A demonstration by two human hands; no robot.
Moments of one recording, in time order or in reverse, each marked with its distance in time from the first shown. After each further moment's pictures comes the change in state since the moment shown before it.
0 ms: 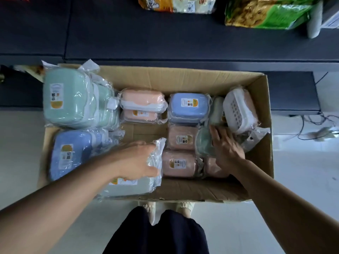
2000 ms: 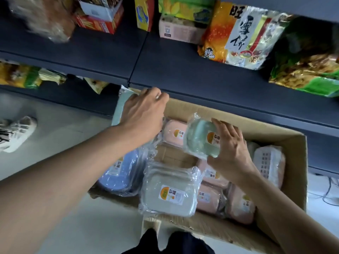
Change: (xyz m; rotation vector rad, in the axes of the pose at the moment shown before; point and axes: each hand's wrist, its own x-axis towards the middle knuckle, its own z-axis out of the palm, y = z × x) left_hand -0.034 -0.075 -0.086 0.053 1.034 -0.203; right_hand 0.005 -0.117 -0.124 0.323 0.259 -0.284
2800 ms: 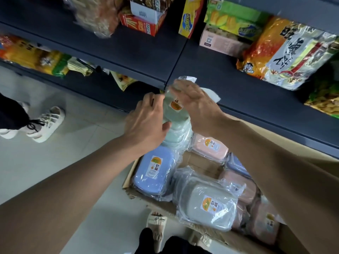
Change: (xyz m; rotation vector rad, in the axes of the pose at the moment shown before) left_hand -0.049 -0.095 0.002 -0.329 -0.023 -0.293; right_hand 0.112 -0.166 0.028 -0.317 -0.098 -0.584
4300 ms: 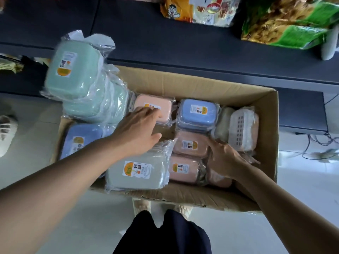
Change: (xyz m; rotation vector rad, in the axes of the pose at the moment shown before) left_hand -0.032 0.127 0.109 0.151 -0.433 0.376; right_hand -0.275 0.113 0.106 0.384 -0.305 0.661
